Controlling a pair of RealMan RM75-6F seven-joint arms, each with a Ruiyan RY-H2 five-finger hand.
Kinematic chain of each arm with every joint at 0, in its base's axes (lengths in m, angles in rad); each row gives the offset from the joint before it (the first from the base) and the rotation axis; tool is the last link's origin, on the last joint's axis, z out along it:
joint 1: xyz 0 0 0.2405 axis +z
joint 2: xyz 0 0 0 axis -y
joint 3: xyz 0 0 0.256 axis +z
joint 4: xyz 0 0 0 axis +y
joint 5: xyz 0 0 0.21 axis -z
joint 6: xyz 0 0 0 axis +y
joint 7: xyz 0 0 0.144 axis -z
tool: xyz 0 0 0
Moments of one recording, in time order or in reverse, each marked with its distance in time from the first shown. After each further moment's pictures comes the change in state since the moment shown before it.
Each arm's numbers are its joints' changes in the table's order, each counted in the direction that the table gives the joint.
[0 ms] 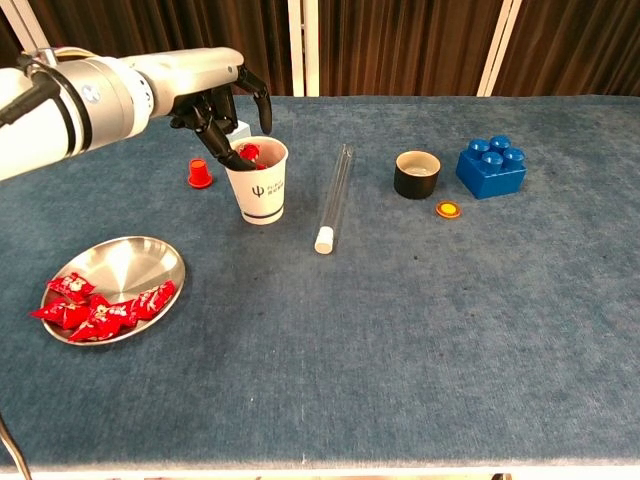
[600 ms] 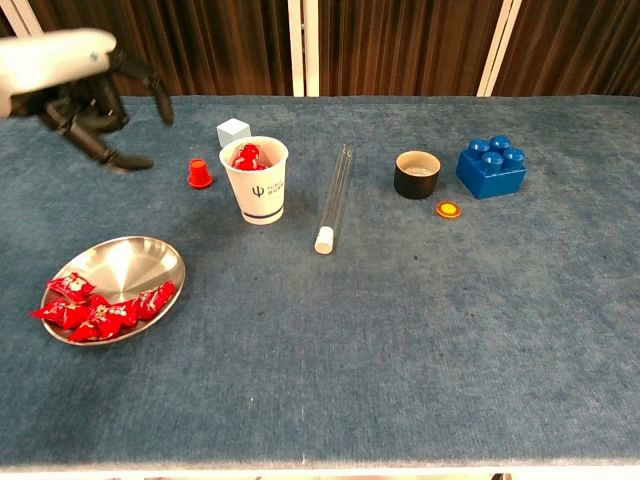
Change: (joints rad) left arm 0.236 -0.217 0.168 -0.189 -0.301 0.156 0.168; right arm 0.007 0.001 0.002 0.002 0.014 0.002 -0.003
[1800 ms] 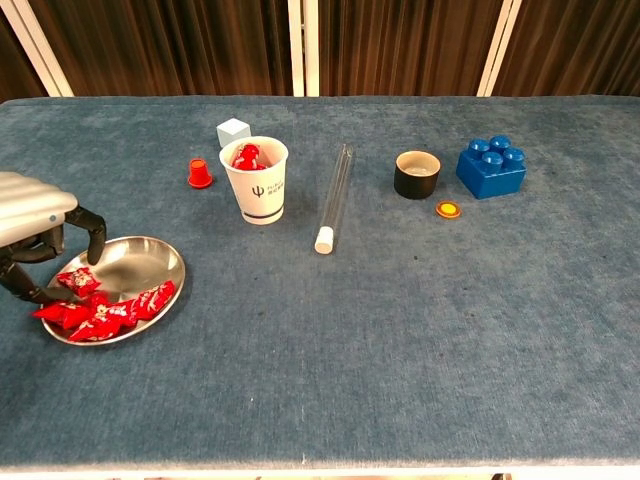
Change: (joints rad) left arm 0.121 0.042 0.164 0.148 -0.075 -0.091 -0.188; right arm -0.012 -0.001 -0.009 -0.030 0.006 0.016 0.032
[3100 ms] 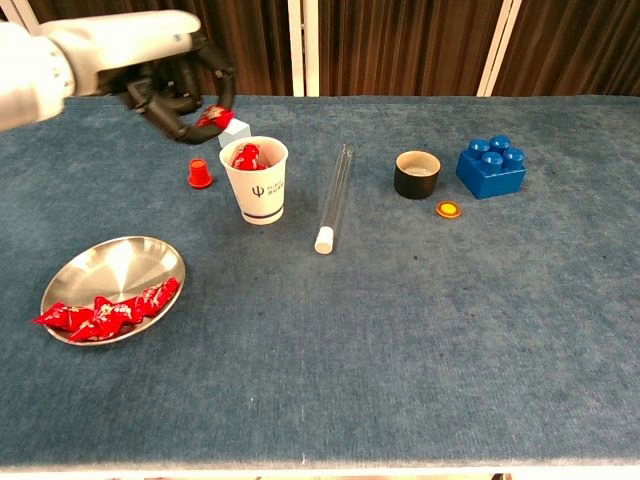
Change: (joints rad) left arm -0.214 0.023 -0.326 -0.087 0.070 -0.110 0.161; right arm 0.002 -0.005 0.004 -0.019 -0.015 -0.008 0.024
